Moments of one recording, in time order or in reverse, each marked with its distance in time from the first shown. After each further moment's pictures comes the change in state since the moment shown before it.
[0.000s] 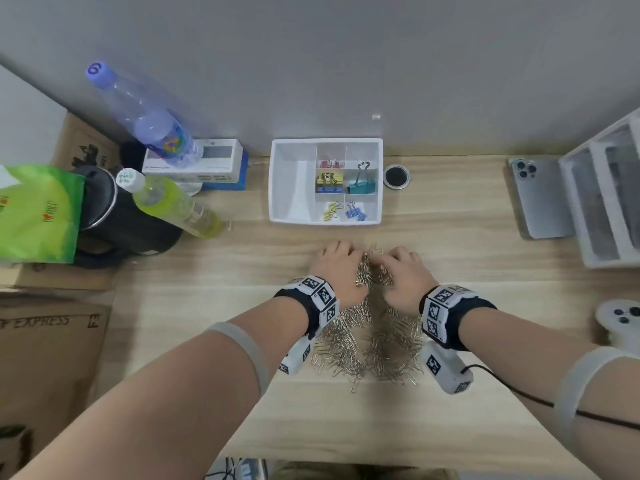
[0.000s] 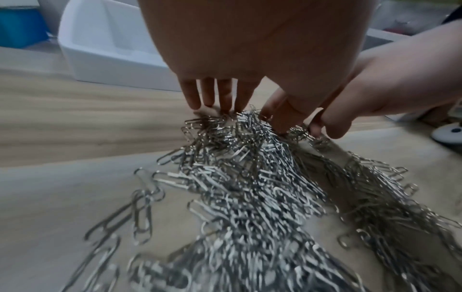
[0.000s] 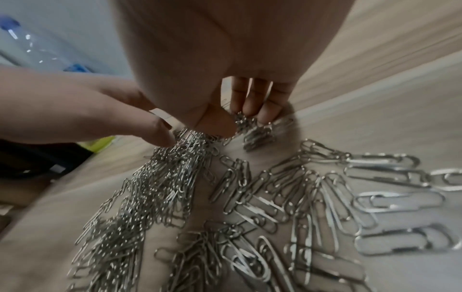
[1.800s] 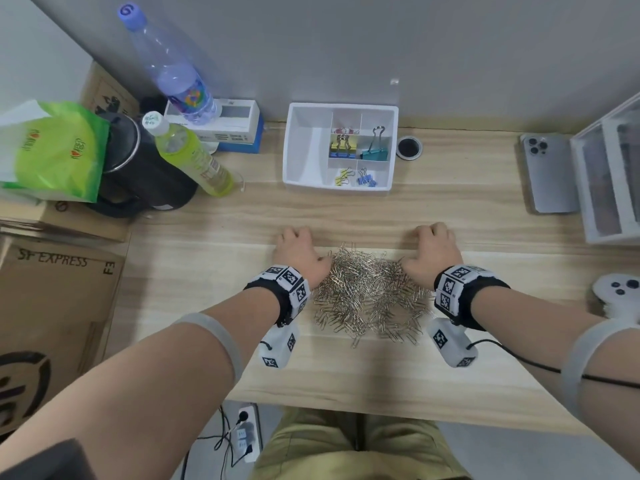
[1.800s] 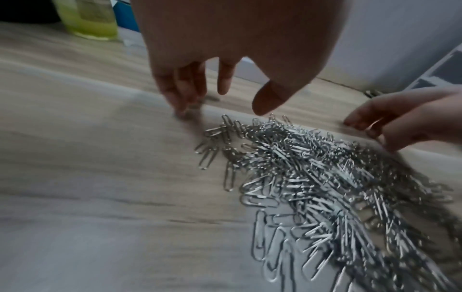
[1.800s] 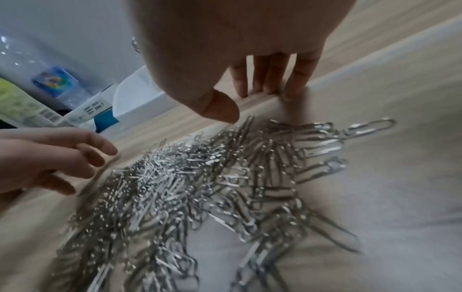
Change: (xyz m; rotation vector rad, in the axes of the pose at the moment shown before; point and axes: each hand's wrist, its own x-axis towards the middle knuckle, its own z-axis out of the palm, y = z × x) left_hand -0.072 -0.036 0.024 -0.268 0.131 -0.467; right_hand -0.031 0.012 0.003 -0.129 0.186 0.188
